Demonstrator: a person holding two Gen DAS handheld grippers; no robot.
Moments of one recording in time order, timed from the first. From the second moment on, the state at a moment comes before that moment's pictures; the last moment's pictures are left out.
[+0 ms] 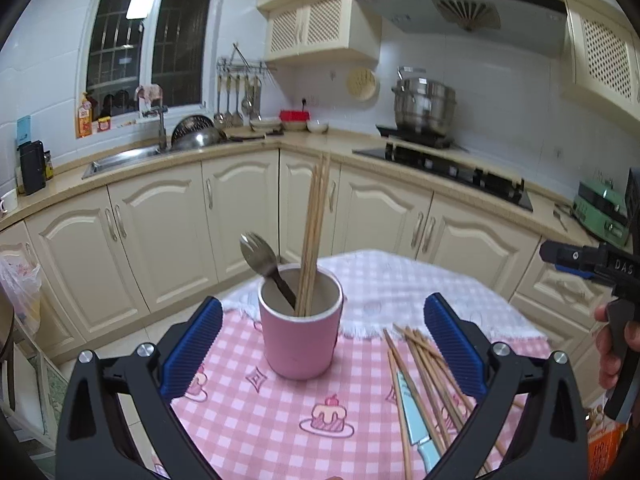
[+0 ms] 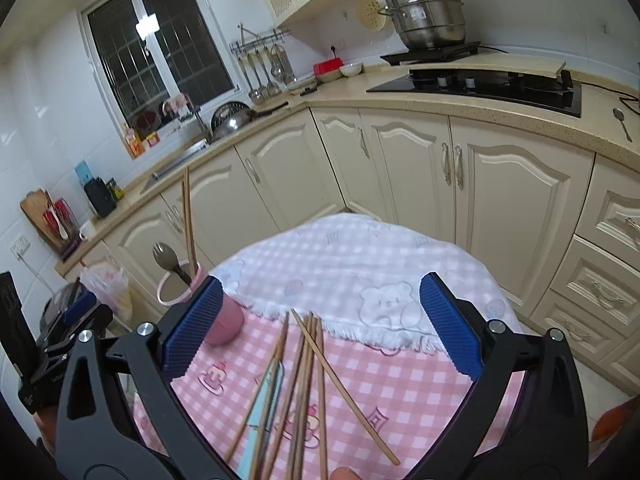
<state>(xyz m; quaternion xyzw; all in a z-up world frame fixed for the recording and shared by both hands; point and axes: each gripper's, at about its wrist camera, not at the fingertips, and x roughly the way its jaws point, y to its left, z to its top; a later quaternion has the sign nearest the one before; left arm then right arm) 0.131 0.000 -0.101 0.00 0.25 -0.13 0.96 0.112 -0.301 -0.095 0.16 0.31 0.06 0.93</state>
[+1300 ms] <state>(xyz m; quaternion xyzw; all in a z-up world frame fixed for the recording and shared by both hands) 0.166 -0.074 -0.248 0.15 0.47 -0.16 0.86 0.128 -0.287 -0.195 0.06 0.48 0.07 0.87</state>
